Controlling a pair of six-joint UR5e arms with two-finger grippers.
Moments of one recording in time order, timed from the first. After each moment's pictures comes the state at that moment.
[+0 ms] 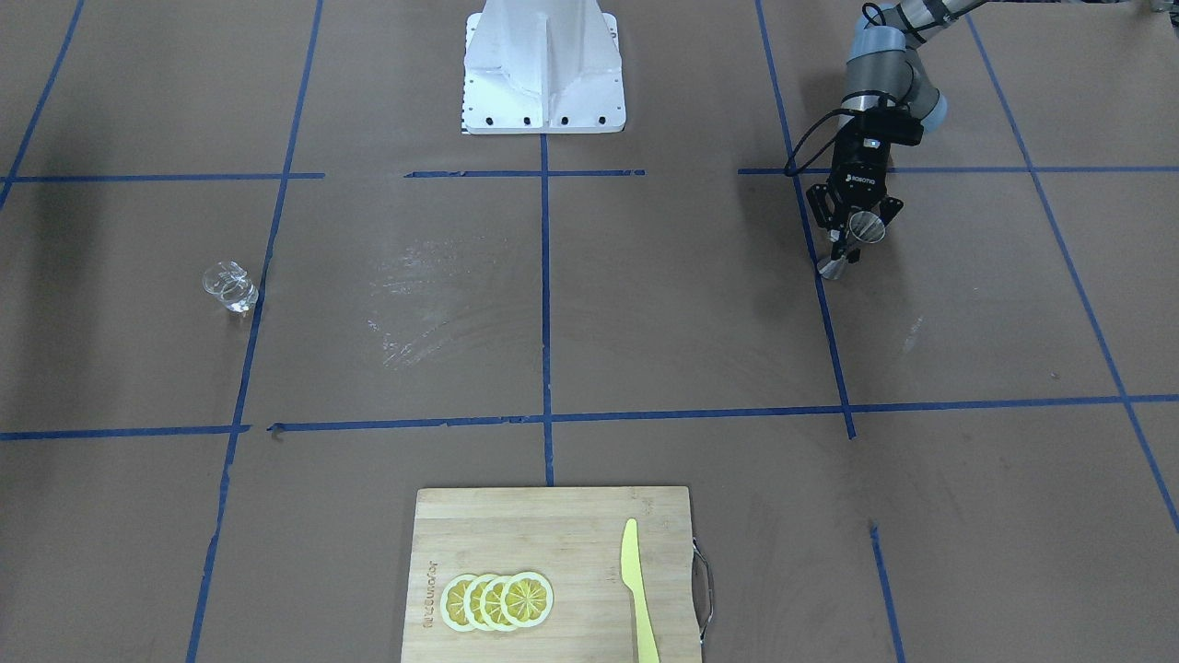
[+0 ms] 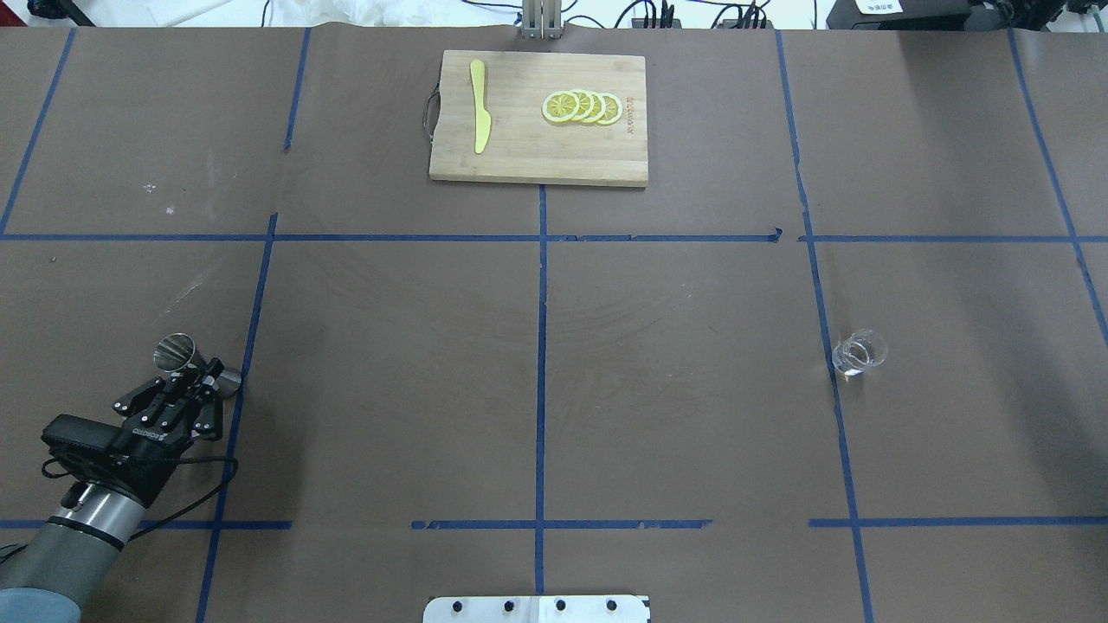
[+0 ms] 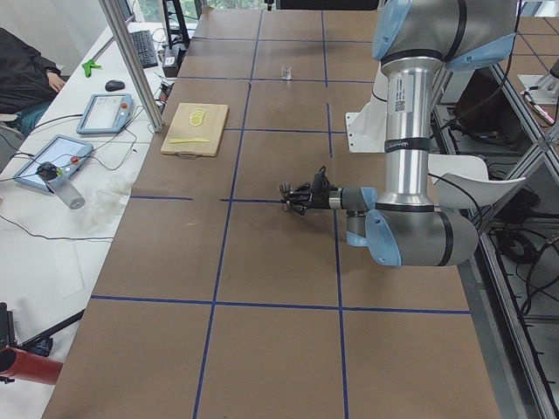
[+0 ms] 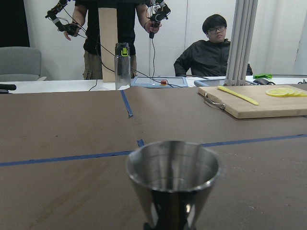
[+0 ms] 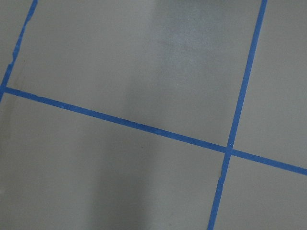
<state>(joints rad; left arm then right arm) -0.06 -1.50 -1.48 -3.16 -0.45 -0.94 1.46 -1.59 1.78 -1.45 2.33 0.04</state>
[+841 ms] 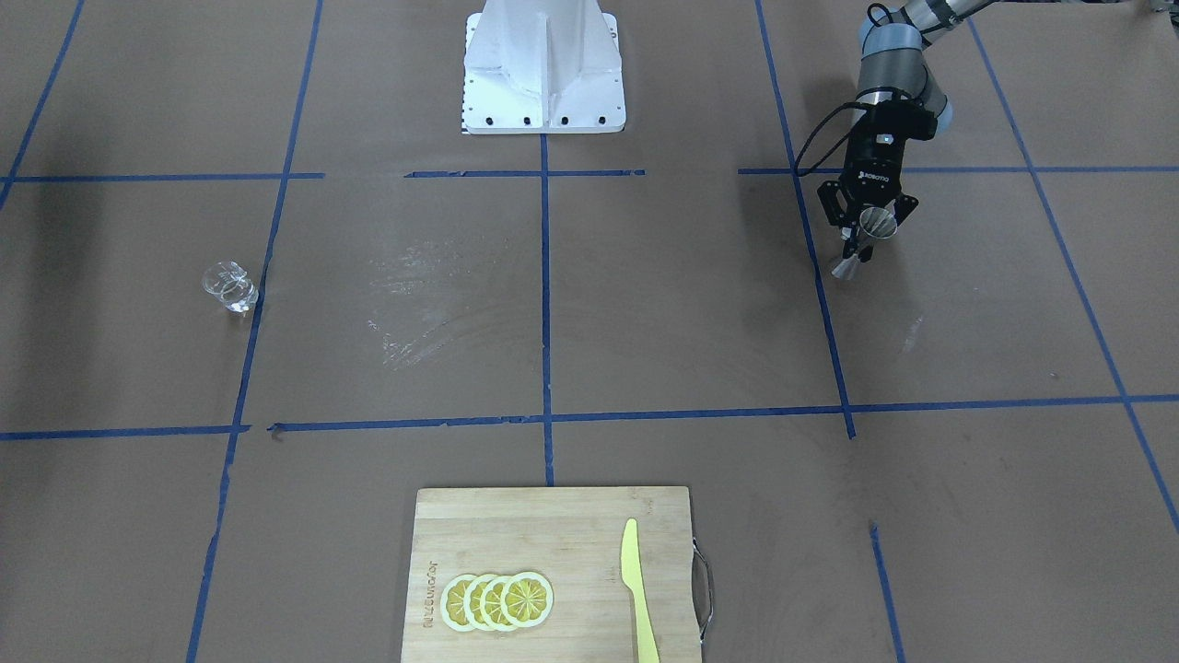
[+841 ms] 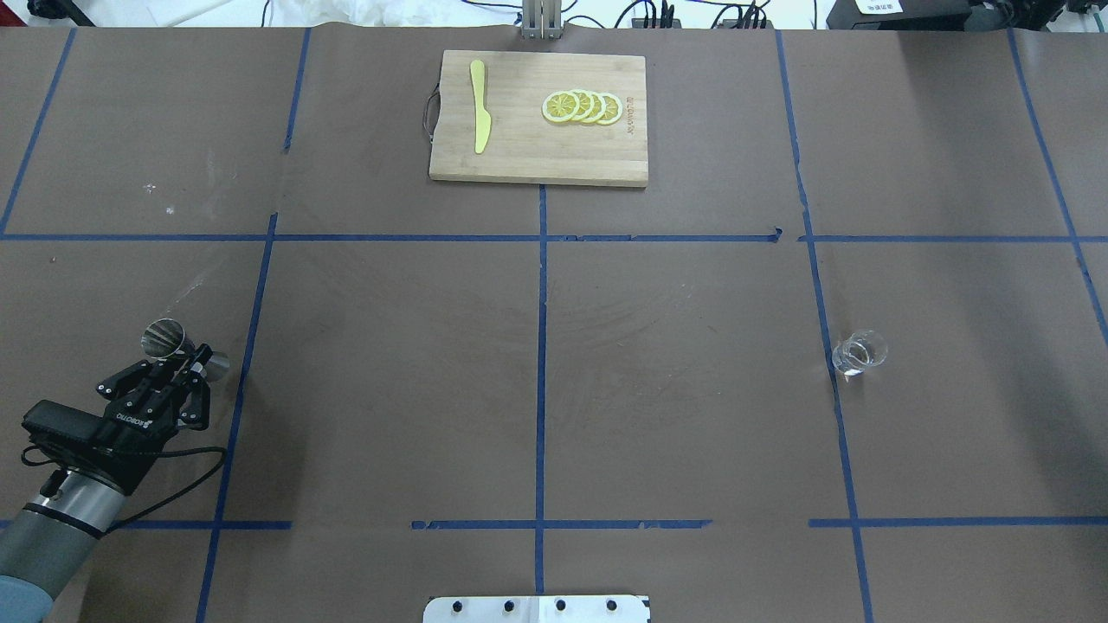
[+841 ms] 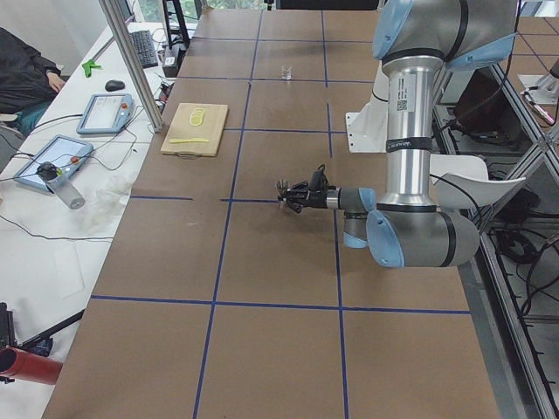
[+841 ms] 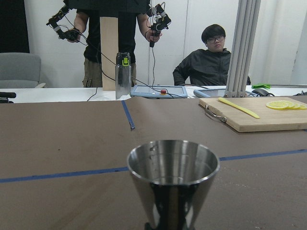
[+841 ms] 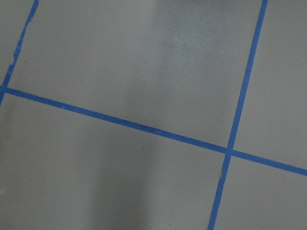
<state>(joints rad) -0.11 -1.49 -1.48 -3.33 -0.51 -0.68 1.46 -1.59 1.78 -1.45 2.34 0.04</state>
